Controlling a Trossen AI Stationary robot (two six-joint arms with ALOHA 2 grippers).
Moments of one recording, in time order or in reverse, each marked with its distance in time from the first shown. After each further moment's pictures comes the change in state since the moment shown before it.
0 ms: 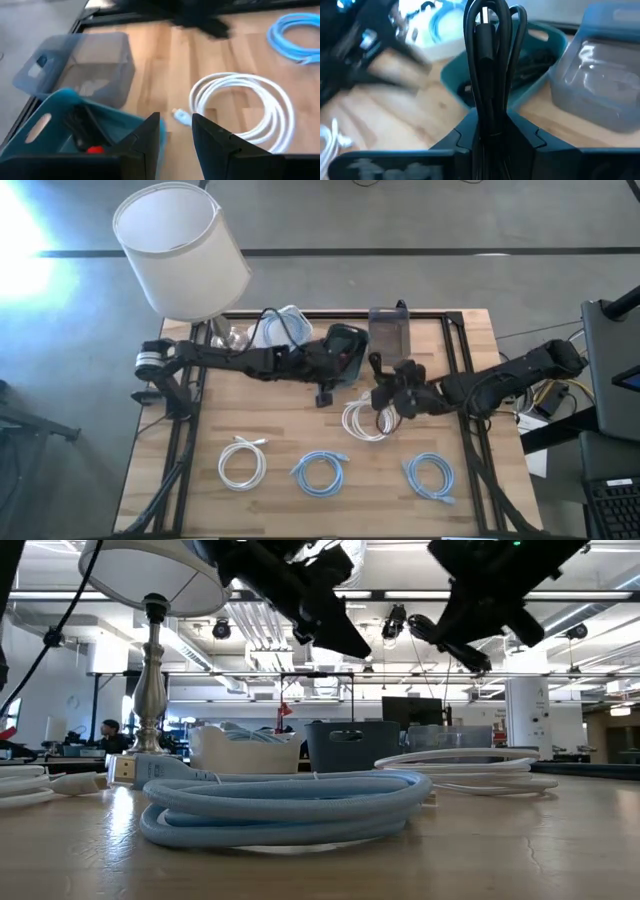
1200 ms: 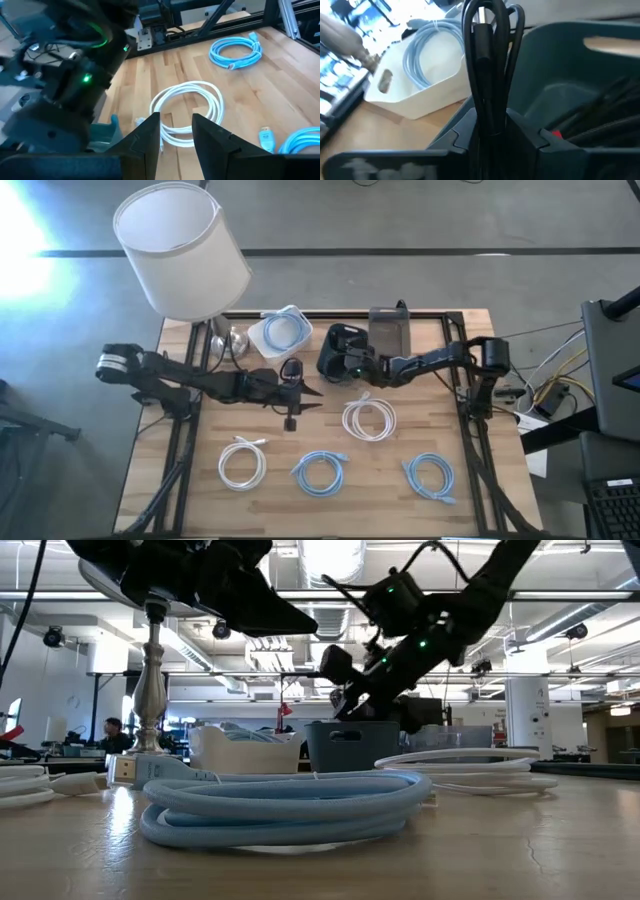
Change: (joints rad) left arm -0.150 -0.296 -0.514 0.464 0.010 0.067; right arm -0.420 0.619 0.097 0.831 -0.252 -0.243
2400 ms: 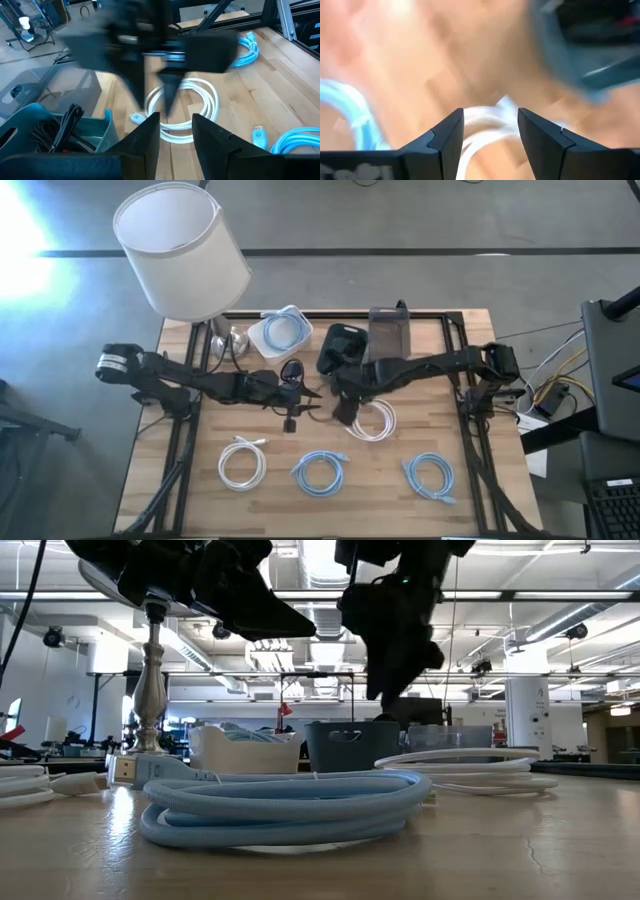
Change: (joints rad) left arm -0.011 0.001 -0.001 -0.018 0.000 -0.046; right arm 0.209 -0.047 0.465 -1.208 -0.477 -0.232
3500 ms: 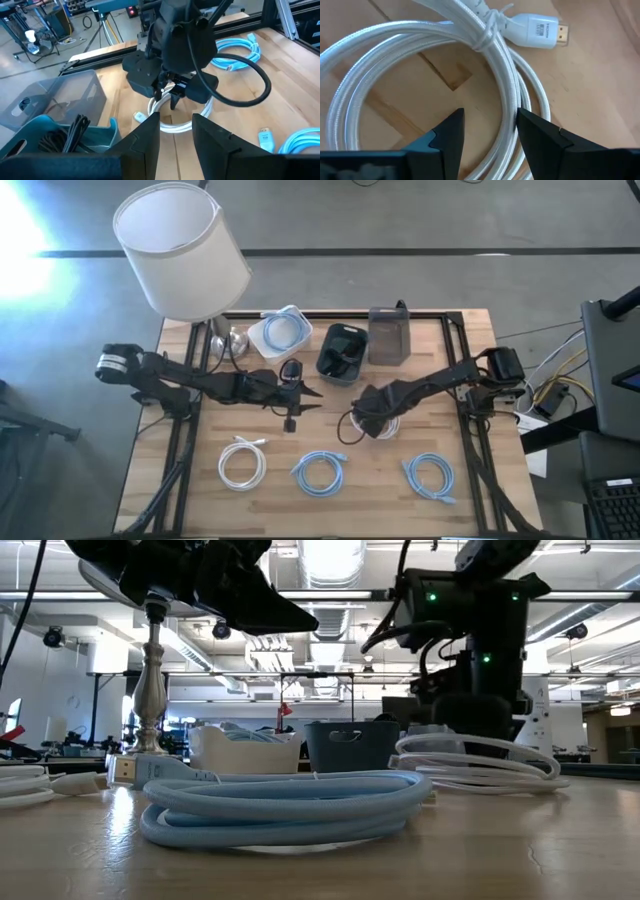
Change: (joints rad) left arm 0.001 0.000 0.000 0.029 -0.004 0.059; right arm 0.080 -0.005 -0.383 0.021 0.146 0.223
